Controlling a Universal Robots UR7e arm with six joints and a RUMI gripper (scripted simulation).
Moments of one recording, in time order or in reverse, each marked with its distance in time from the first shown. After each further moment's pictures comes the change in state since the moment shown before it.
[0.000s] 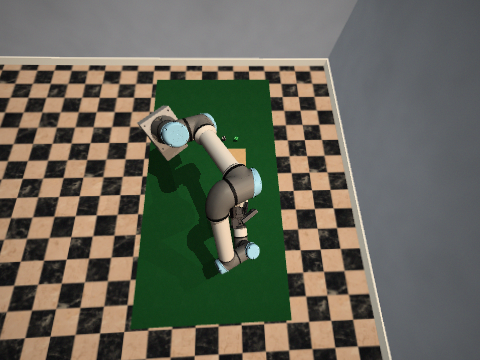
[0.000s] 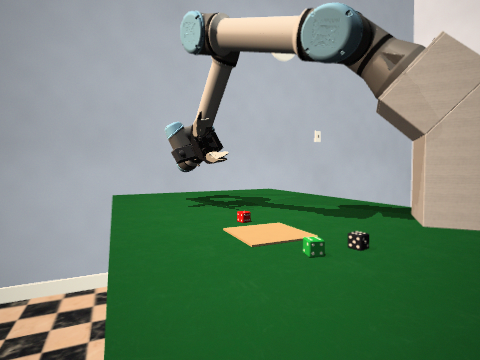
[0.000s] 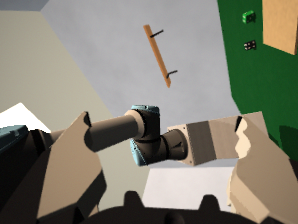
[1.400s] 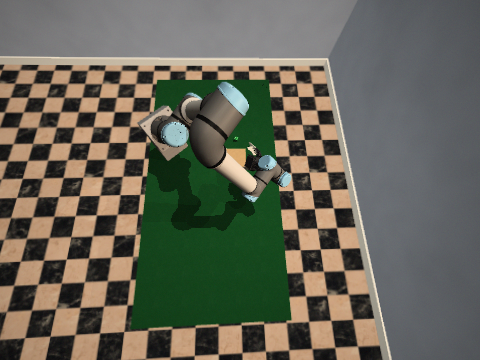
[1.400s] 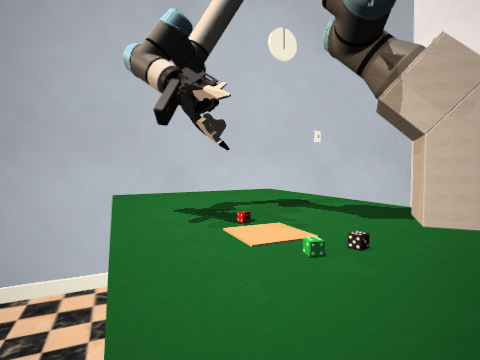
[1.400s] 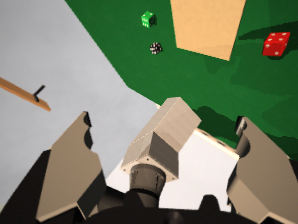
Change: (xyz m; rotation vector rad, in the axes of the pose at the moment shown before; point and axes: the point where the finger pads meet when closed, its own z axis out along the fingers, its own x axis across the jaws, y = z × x) arm 0.033 -0.071 0.210 -0.084 1.027 0.210
